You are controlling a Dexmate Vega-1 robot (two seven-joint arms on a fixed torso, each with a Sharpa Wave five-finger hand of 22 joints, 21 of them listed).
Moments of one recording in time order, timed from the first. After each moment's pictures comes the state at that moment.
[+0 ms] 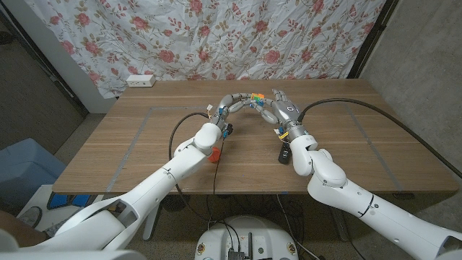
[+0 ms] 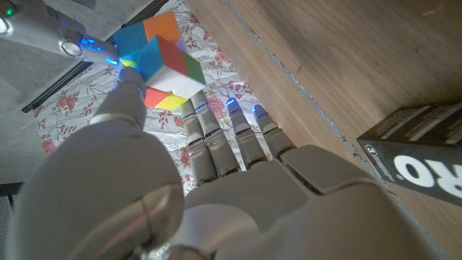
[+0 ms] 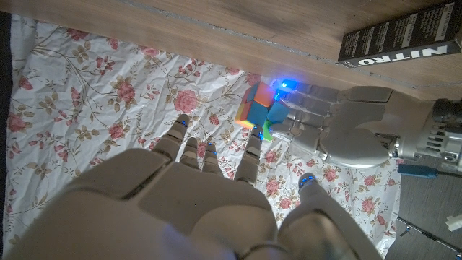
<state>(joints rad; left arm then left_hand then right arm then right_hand) 0.71 0.36 0.64 -1.43 -0.17 -0.08 0.29 0.81 -0.01 0.37 -0.17 0.19 0.79 -0.07 0.23 0.20 0.85 -0.19 0.22 0.24 0.51 -0.05 0.21 0.18 0.24 0.05 0.20 0.17 -0.93 -0.69 -0.75 -2.07 -0.79 -0.63 -0.18 0.02 0.08 0.34 0.07 0.21 0.47 -0.18 0.23 0.18 -0.05 0.09 0.19 0.18 -0.13 0.14 0.21 0.27 0.14 0.10 0.19 0.16</state>
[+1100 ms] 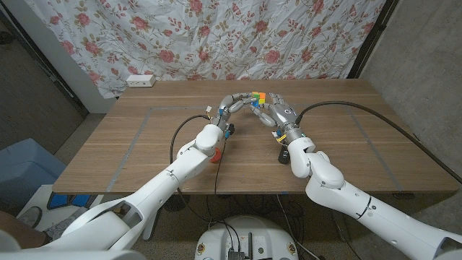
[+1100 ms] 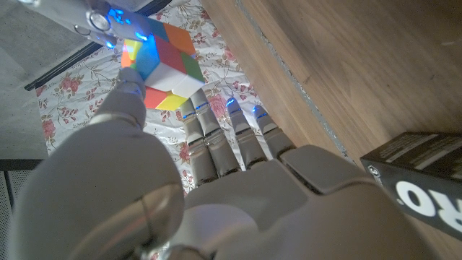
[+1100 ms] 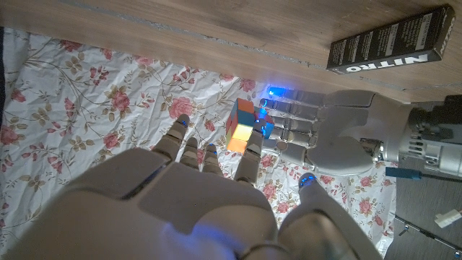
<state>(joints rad) 0.72 0.33 0.63 -1.40 -0.23 -0.14 0.28 0.82 0.00 0.37 -0.17 0.19 0.79 -0.07 0.23 0.20 0.85 -0.19 0.22 0.24 0.51 -0.05 0.21 0.18 0.24 0.05 0.20 0.17 -0.93 -0.67 -0.76 -2.05 -0.77 -0.62 -0.19 0.02 0.08 0.34 0.07 0.21 0.47 -0.18 0.22 0.18 -0.05 0.08 0.19 0.18 -0.13 0.14 0.21 0.27 0.14 0.10 0.19 0.16</state>
